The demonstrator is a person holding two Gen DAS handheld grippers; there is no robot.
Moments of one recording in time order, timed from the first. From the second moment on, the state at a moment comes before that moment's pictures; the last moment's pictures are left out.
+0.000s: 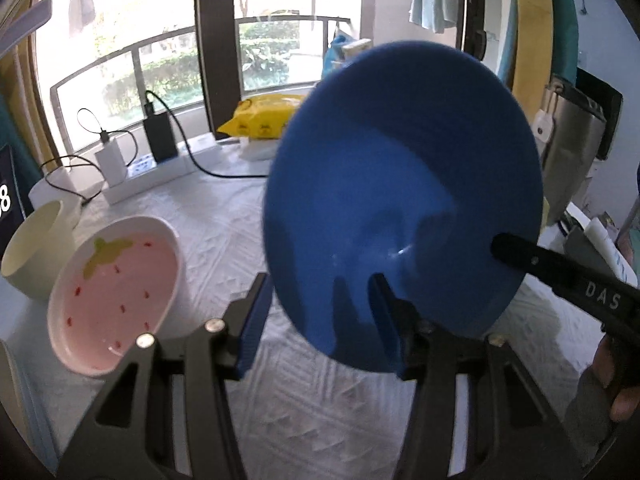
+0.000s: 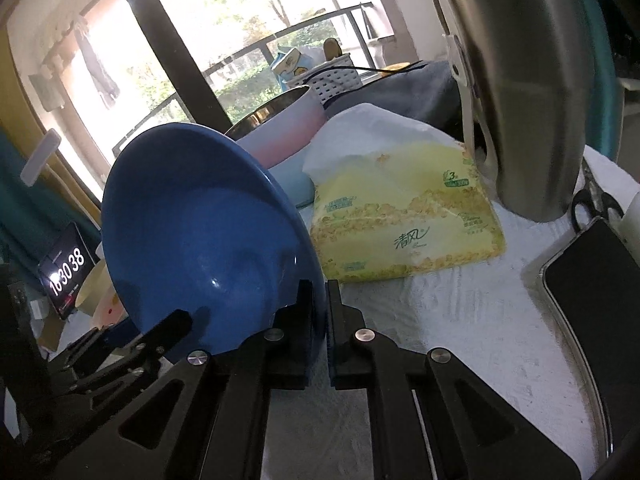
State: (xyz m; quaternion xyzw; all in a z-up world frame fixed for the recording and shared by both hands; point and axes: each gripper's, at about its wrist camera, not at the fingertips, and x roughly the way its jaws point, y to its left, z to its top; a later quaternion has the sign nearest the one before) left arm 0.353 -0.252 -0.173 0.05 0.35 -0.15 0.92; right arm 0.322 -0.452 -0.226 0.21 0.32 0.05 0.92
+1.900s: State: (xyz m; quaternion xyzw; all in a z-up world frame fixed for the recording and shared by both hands) left arm 0.246 -0.121 -0.144 -0.01 0.35 -0.09 0.93; right arm 0.256 -0.333 -0.204 0.16 0.37 0.12 0.91
